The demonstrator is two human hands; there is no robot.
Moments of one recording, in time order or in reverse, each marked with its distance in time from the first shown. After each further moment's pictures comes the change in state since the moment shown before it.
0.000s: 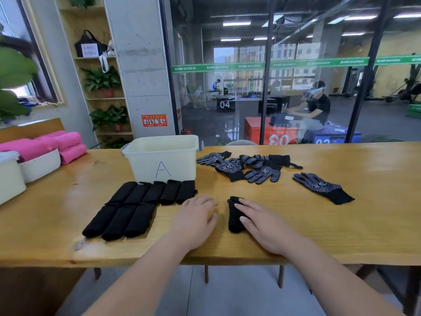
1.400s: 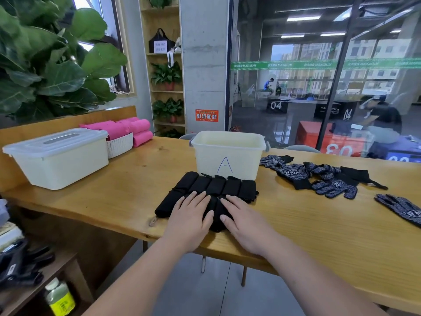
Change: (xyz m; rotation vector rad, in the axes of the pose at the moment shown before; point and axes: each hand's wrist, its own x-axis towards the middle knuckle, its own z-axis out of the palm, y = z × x) left_hand -0.089 -0.140 -0.040 0.143 0.023 -0.337; right_hand 0.090 -0.174 0.071 -0.022 -0.065 -0.238
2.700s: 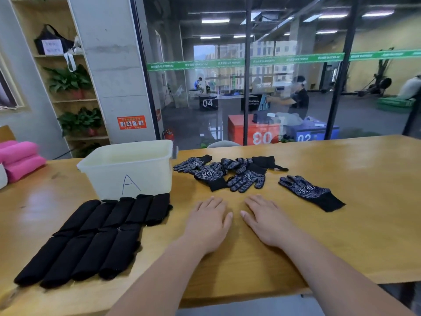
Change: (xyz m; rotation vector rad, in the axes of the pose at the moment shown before) left_hand 0.108 0.248 0.075 -0.056 -0.207 0.402; right_hand -0.103 0.235 -0.073 -0.188 0.084 0.479
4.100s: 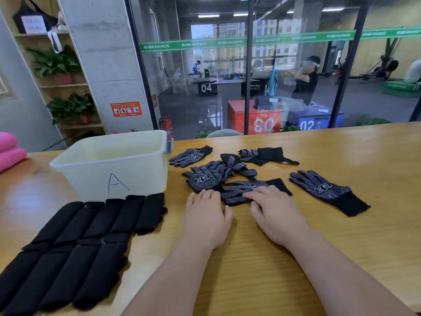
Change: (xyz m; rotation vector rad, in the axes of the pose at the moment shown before) left_hand 0.041 -0.012 0.019 0.007 0.146 -0.199; right_hand 0.034 0.003 0.000 0.029 0.230 -0.037
